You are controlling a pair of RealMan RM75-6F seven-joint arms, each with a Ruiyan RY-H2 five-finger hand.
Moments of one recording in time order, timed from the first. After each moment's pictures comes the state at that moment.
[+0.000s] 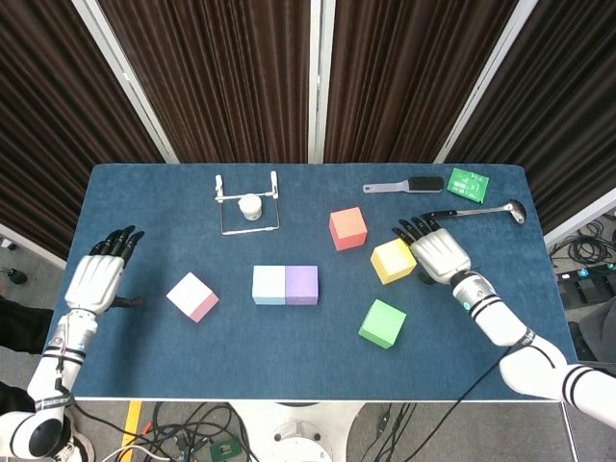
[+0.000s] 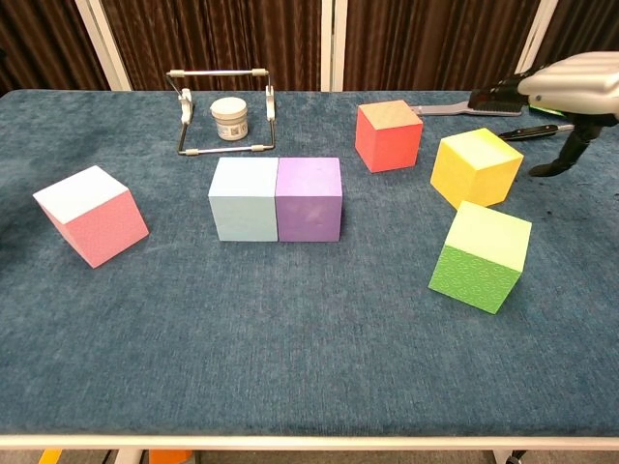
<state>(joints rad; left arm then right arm) -0.51 -1.19 -0.03 -1.67 1.14 1.22 0.21 0.75 -1.31 0.15 -1.31 -1.35 0.71 -0.23</state>
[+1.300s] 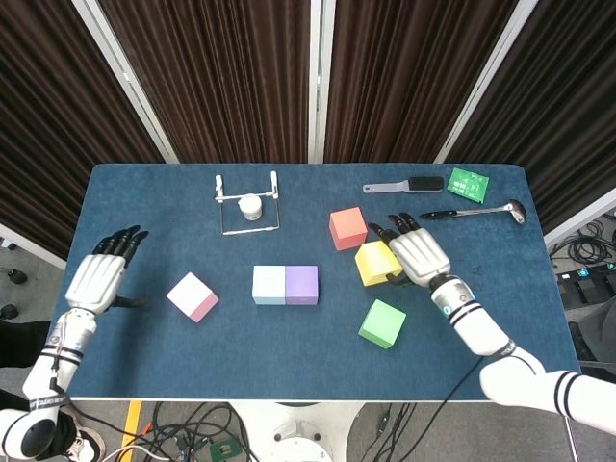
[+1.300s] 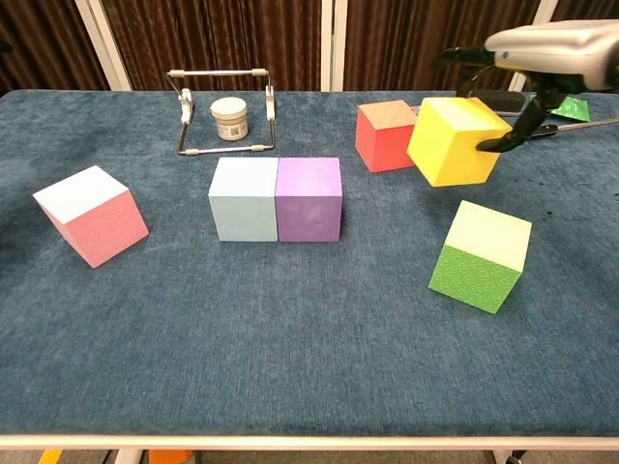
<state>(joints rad) -0.46 -1.16 -0.09 -1.67 1.23 1.16 0.11 0.80 -1.26 0.19 -1.61 -1.06 0.82 -0.39</state>
